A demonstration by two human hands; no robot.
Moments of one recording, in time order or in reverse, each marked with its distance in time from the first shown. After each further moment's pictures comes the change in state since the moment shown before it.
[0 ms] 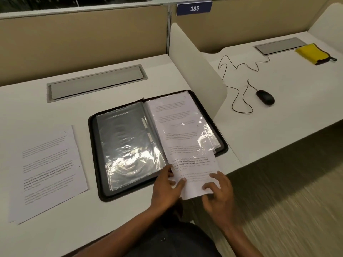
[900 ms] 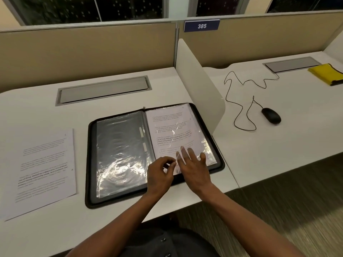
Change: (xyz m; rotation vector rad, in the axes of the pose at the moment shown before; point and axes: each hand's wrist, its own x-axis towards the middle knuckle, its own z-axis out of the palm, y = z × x) left_hand 0.078 0.028 0.024 0.052 0.389 0.467; right_hand 0.147 -0.005 0.033 -0.634 -0.277 -0.474
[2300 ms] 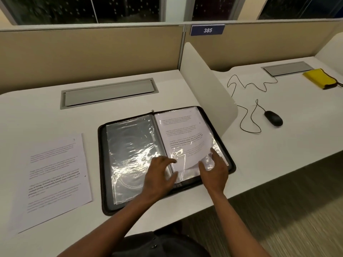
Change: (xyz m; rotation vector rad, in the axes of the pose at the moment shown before) left_hand 0.015 -0.020 -0.084 0.184 -0.224 0.113; right_hand 0.004 -0.027 -0.009 0.936 0.313 0.857
